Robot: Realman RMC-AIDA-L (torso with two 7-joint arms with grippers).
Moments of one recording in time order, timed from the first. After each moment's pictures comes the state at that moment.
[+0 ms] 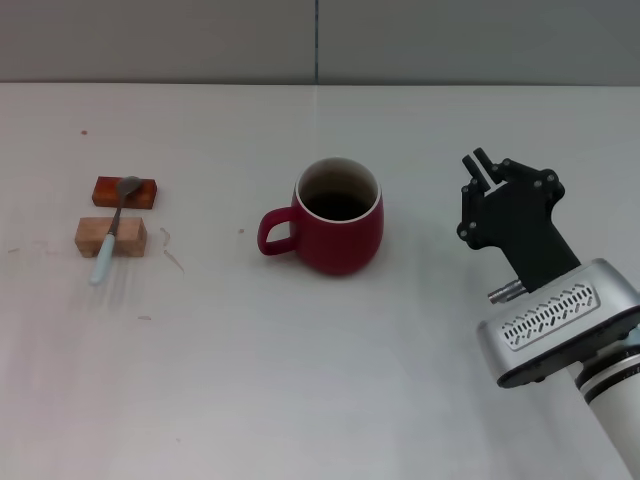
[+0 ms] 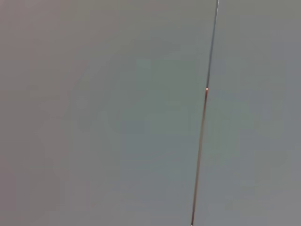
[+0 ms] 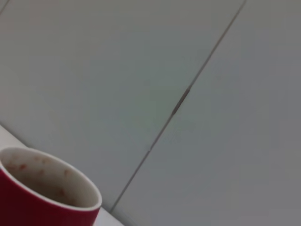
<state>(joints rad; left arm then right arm) -0.40 -2.07 0.58 0.07 0.54 1.43 -0.37 0.39 2.09 0.34 0.58 -1.83 -1.09 -0.85</state>
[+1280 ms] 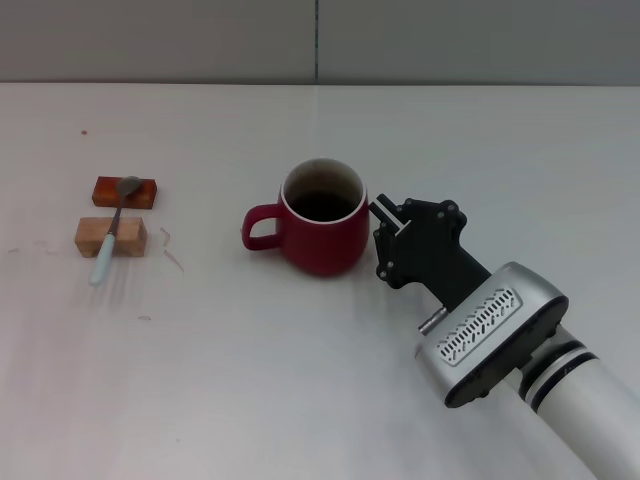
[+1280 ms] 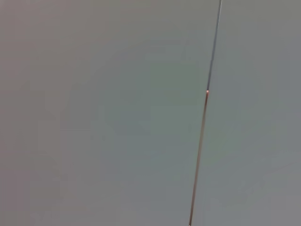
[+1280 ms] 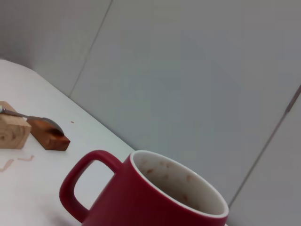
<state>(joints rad) -0.40 -2.07 0.58 0.07 0.54 1.44 -0.39 0.48 2.09 0.22 0.62 -1.83 -0.90 -0.75</state>
